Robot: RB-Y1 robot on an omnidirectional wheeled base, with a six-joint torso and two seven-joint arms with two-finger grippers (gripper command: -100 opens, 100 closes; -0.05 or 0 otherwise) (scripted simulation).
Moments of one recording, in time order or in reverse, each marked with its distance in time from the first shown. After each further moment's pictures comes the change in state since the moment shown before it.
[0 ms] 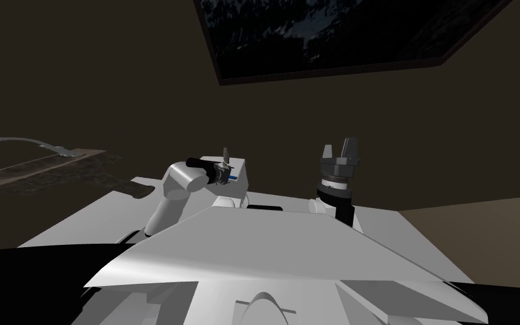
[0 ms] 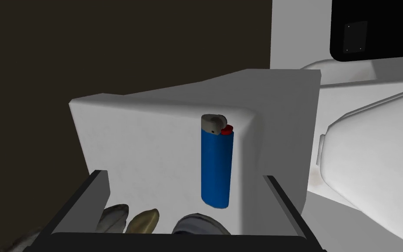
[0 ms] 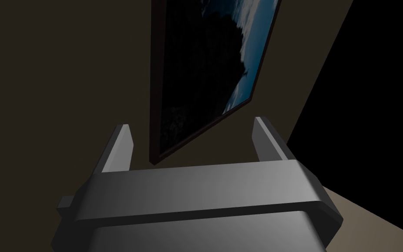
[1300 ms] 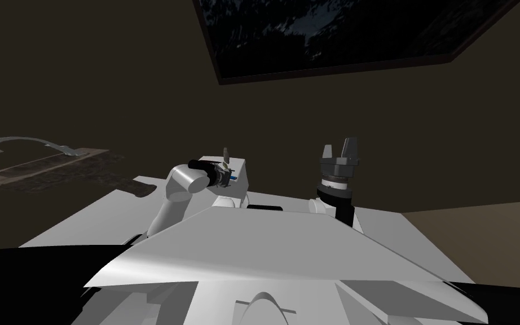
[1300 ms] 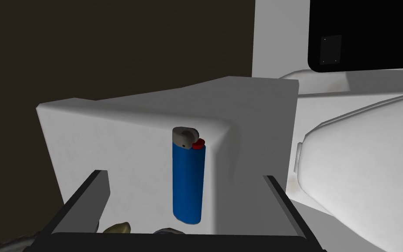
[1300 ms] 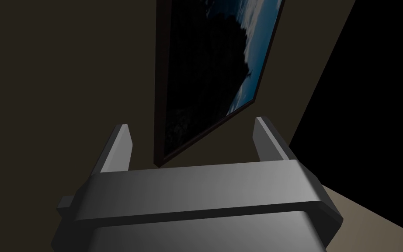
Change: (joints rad) left arm 0.032 -0.044 0.007 0.014 0.007 0.028 -0.008; right arm 0.000 0.000 0.000 0.000 0.000 0.000 0.000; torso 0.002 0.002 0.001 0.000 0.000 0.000
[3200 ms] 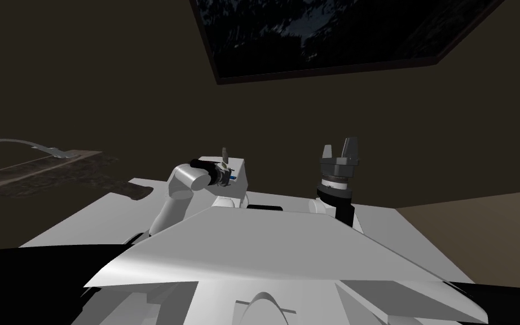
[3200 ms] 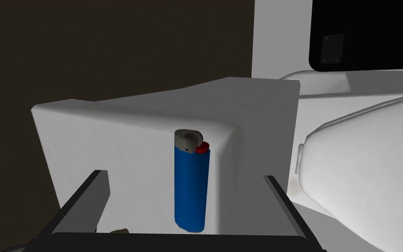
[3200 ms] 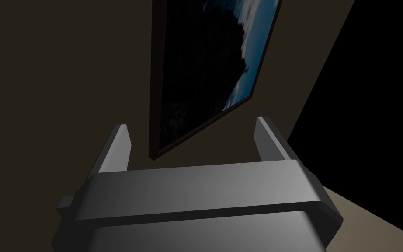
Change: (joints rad) left arm -0.013 -0.003 0.001 0.048 -0.008 -0.020 -0.007; right arm 0.000 0.000 0.000 0.000 0.000 0.000 0.000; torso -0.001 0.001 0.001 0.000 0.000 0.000
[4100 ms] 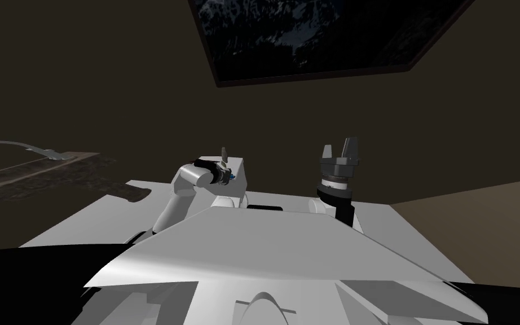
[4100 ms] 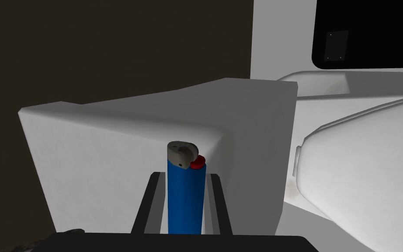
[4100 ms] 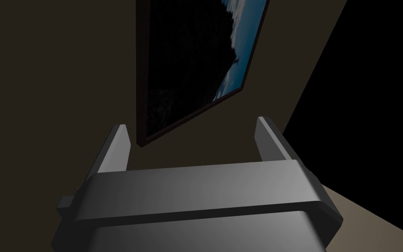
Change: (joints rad) left arm -0.013 -0.007 -0.007 0.099 -0.018 -0.060 -0.031; right arm 0.000 0.000 0.000 0.000 0.000 0.000 0.000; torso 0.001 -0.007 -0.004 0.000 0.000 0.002
